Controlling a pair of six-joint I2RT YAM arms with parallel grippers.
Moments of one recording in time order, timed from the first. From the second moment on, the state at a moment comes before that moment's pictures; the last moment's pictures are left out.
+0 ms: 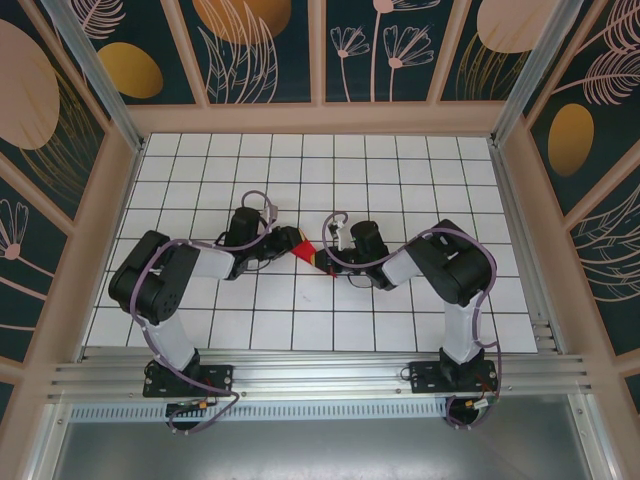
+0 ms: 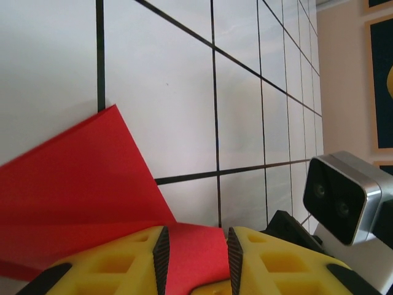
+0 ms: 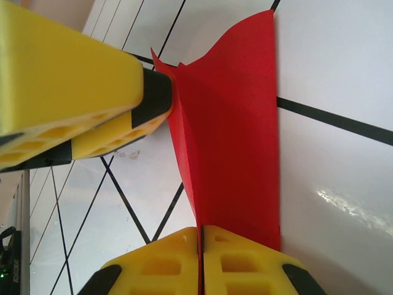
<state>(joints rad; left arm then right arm) -0.43 1.78 0.68 0.52 0.52 -0.91 0.64 1.95 0.69 0.72 -0.56 0.60</state>
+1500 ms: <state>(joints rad) -0.45 1.78 0.68 0.51 0.54 -0.85 0.59 1.97 0.72 0.69 -0.61 0.77</state>
